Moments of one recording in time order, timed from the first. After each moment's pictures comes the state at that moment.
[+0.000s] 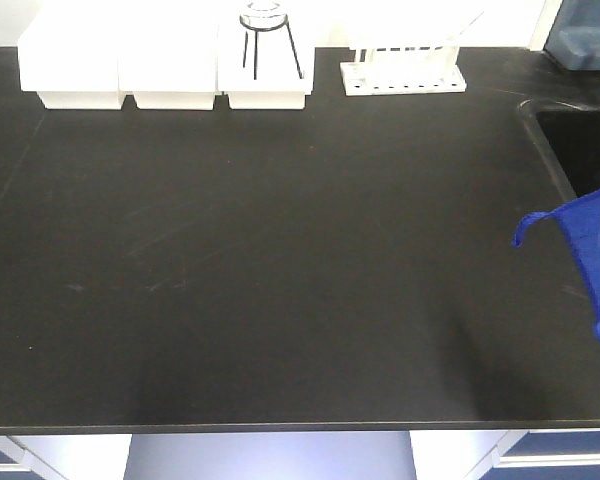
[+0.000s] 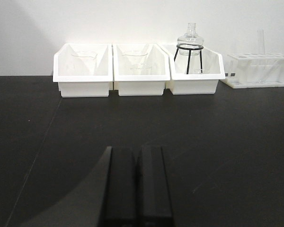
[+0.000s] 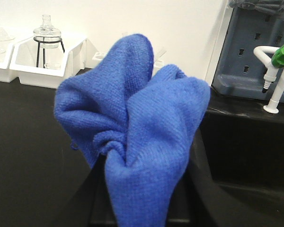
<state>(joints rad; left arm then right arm) -0.09 -0.02 0.03 -0.10 0.16 0.02 0.03 0.15 -0.30 0.07 0.43 -0.21</state>
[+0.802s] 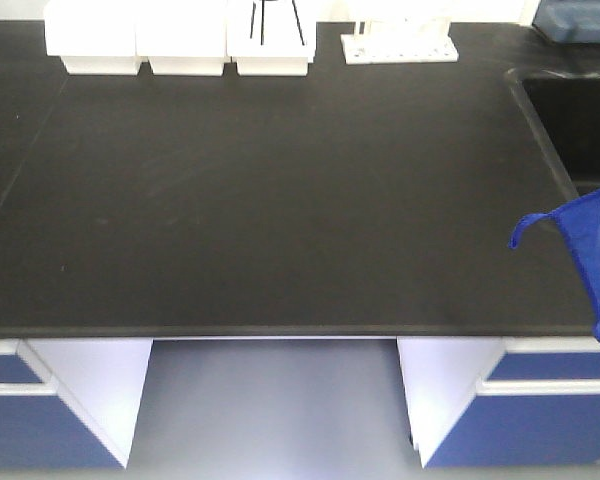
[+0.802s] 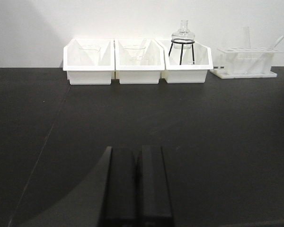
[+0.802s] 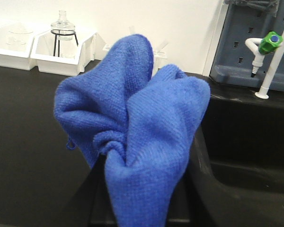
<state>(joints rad) -0.09 -0.02 0.03 -0.10 0.16 0.02 0.03 0.15 -0.30 0.07 0.43 -0.21</state>
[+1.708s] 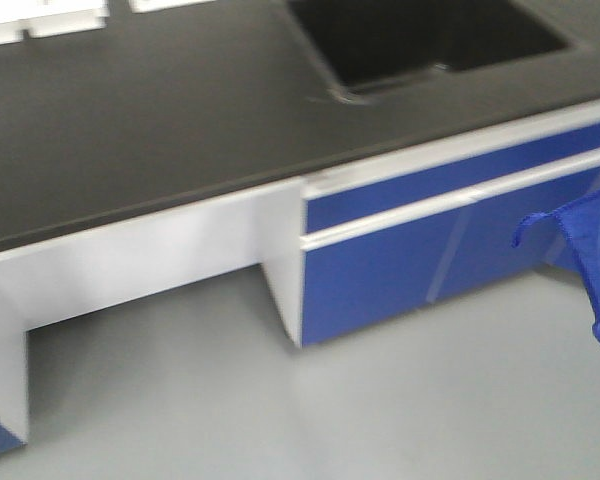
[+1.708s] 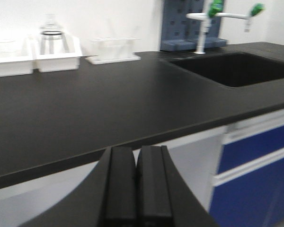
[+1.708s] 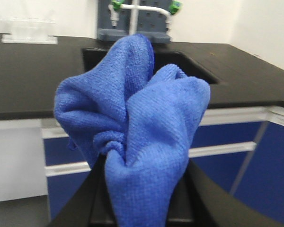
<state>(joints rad) -0.09 -0.02 0.03 -0.10 0.16 0.02 0.03 0.15 -0.30 0.07 0.43 -0.21</state>
